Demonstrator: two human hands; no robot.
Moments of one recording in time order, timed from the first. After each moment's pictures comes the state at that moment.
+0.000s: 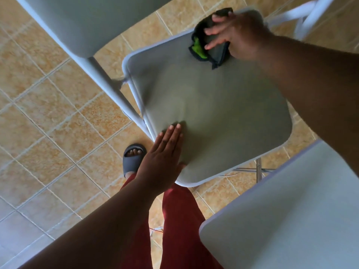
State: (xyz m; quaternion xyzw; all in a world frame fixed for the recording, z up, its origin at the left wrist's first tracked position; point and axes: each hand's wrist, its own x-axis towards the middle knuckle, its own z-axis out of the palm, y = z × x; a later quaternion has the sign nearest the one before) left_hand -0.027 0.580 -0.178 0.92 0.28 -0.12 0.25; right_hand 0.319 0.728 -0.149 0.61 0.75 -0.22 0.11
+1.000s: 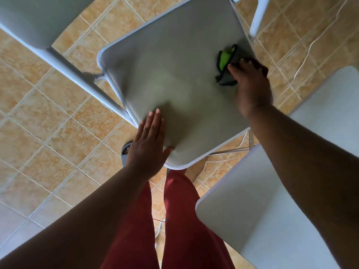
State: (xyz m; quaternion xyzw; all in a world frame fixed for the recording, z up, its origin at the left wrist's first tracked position) left_hand -0.028 0.576 -0.171 0.92 0.30 -0.13 0.23; right_hand 0.292 0.534 -0.151 0.86 0.49 -0.11 0.03
